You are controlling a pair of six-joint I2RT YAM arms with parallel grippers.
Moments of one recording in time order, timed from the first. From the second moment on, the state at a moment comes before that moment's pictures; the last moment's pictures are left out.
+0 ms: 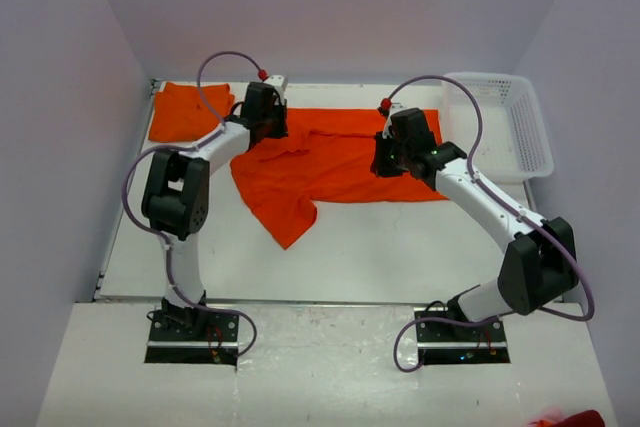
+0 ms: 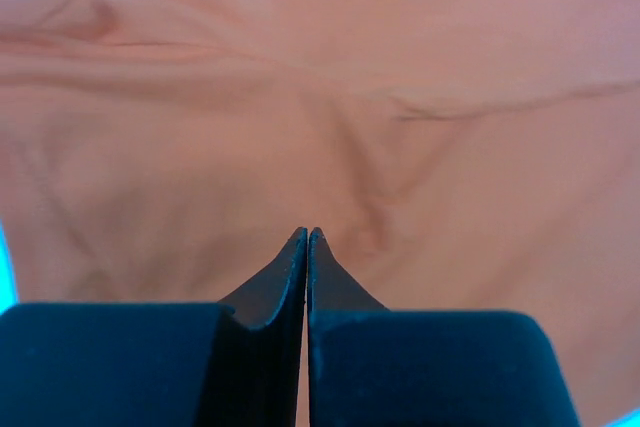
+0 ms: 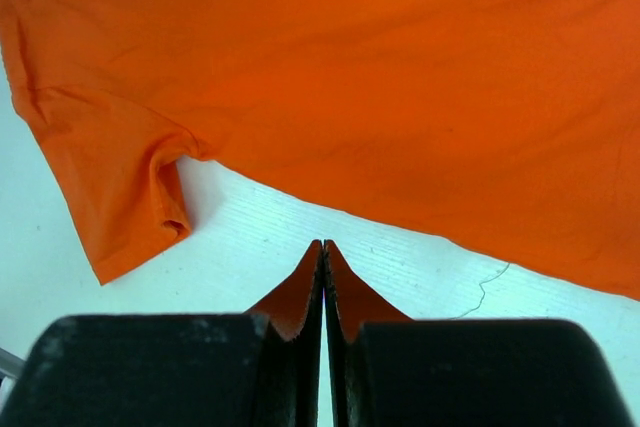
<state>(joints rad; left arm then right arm) -0.34 2.00 1.48 -0.14 0.05 -0.21 0.45 1.47 1.17 -0.48 -0.07 0.31</state>
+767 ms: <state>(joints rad) -0.26 2.07 1.42 -0.25 -0.03 -0.26 0.45 1.49 1.17 -0.50 -0.04 0.31</state>
